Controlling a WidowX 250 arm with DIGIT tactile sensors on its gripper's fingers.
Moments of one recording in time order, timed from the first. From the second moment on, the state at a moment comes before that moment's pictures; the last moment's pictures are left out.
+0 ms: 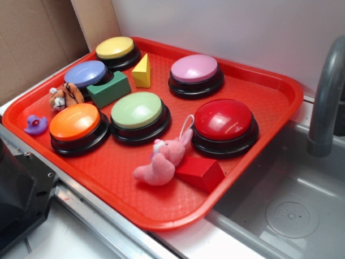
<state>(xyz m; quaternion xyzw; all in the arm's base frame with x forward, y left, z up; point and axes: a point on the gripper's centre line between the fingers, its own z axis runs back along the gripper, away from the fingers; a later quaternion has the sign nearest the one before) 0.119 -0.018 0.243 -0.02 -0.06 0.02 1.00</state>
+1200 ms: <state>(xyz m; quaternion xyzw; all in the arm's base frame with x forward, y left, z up) 0.231 0.032 0.165 -0.03 -0.01 0.16 0.99</state>
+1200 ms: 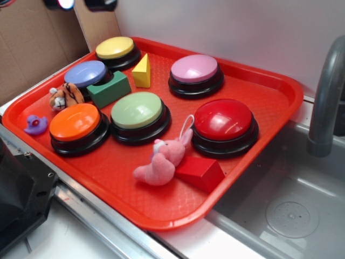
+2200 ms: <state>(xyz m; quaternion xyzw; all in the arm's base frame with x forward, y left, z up) 0.312 0.068 0.076 0.00 -0.01 0.30 0.95</state>
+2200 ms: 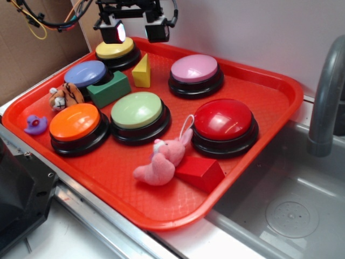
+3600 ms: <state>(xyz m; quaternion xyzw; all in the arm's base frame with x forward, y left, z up) 0.322 0.070 0.015 0.01 0.02 0.35 0.94</state>
